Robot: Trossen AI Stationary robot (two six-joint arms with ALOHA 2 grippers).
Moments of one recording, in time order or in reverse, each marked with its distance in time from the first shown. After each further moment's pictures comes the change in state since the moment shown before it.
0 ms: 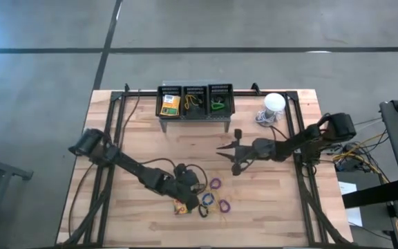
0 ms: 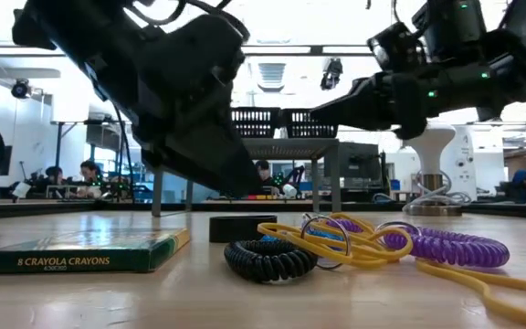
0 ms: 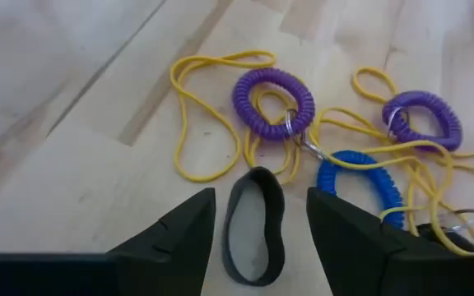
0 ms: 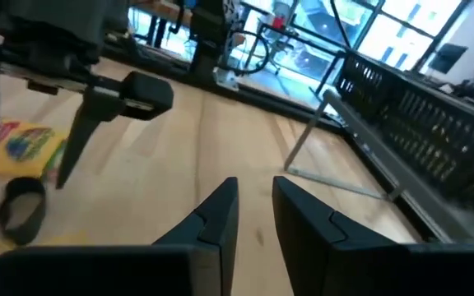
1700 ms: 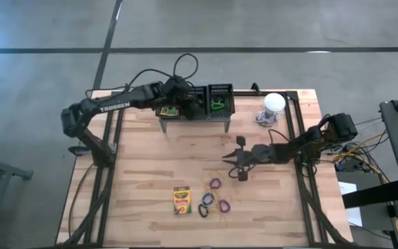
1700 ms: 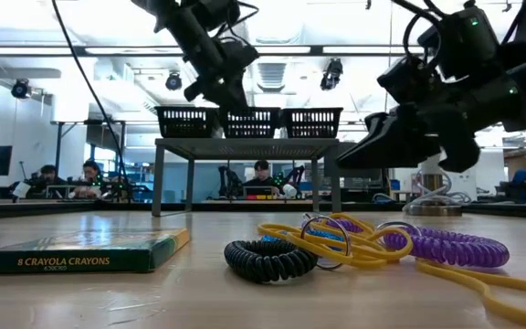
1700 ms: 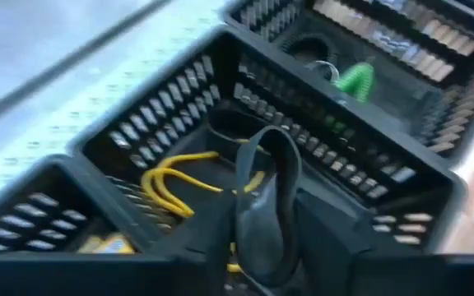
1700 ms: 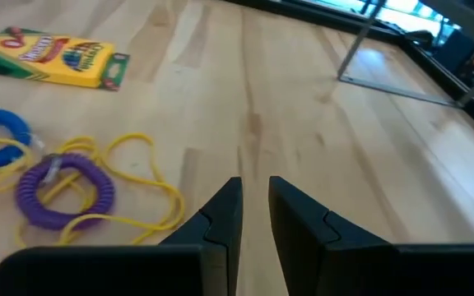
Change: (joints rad) left arm 0.853 -0.265 0.374 -0.572 0.278 0.465; right arm 0.049 -0.007 -0.059 -0.189 -0.001 0.173
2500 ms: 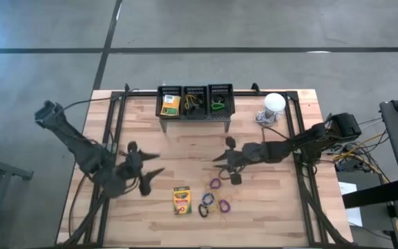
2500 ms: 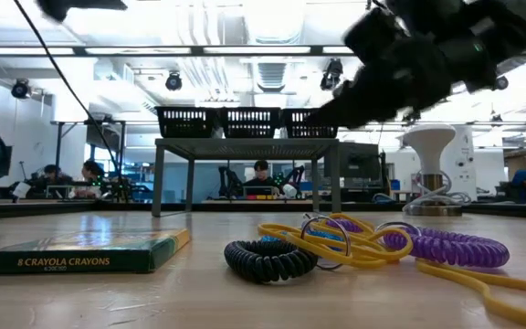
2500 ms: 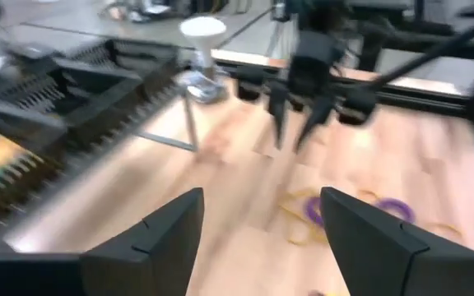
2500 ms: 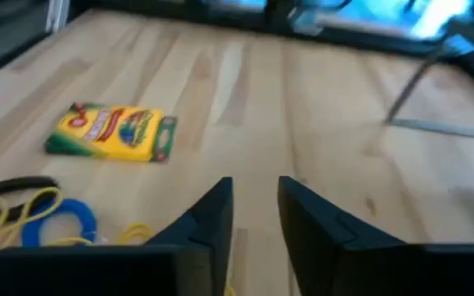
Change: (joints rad) left arm -1.141 -0.532 -0.540 0.116 -0.831 -0.395; right arm 0.011 -0.041 0.250 -0.300 -0.114 0.081
